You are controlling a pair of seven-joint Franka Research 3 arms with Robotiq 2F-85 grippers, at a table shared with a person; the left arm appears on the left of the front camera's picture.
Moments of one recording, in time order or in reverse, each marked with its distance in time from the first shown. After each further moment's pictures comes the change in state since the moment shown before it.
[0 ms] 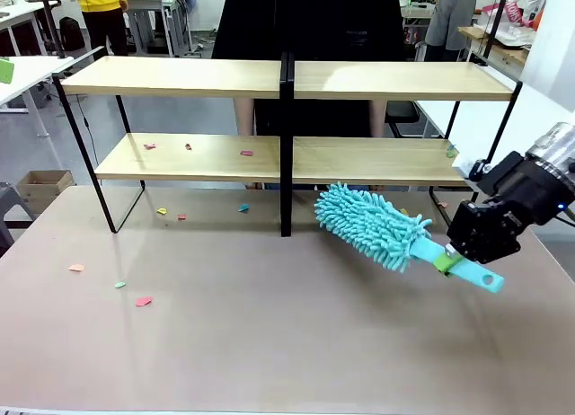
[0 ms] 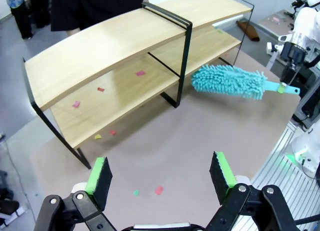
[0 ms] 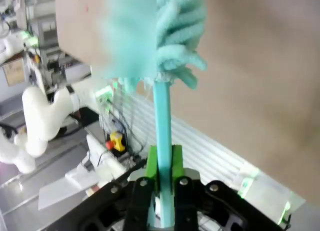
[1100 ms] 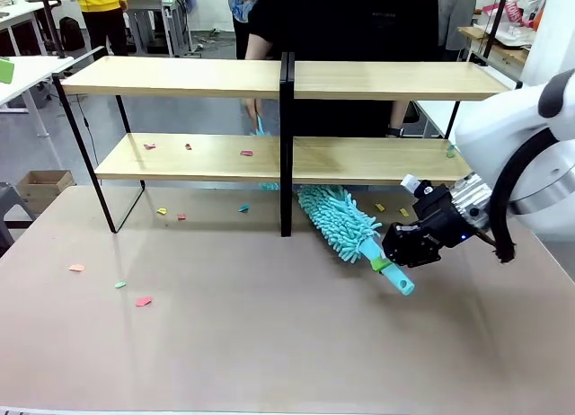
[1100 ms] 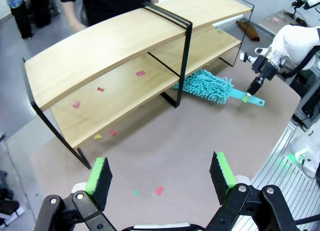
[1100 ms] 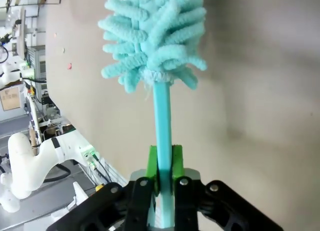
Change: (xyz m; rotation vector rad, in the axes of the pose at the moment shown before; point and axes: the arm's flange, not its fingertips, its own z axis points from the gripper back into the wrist) left arm 0.000 0.000 0.000 0.000 0.000 0.000; right arm 0.069 -0.027 -0.102 0.007 -0.184 0.061
